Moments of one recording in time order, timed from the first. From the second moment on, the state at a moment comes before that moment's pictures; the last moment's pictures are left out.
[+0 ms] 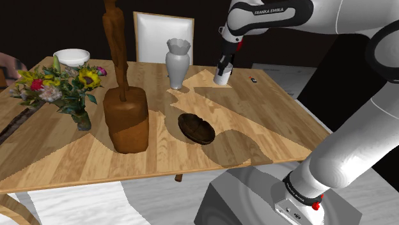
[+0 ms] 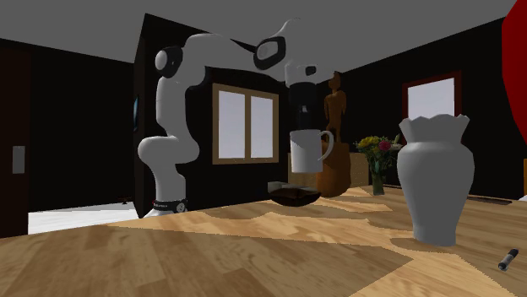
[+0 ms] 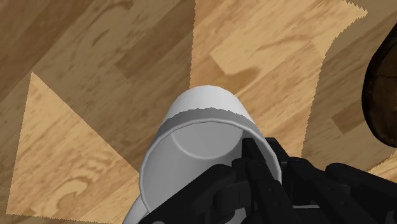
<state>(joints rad) 0.03 -0.02 -0.03 -1.91 0.00 1.94 -0.44</state>
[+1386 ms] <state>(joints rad) 0.22 -0.14 0.20 -1.95 0.00 1.86 -0.02</state>
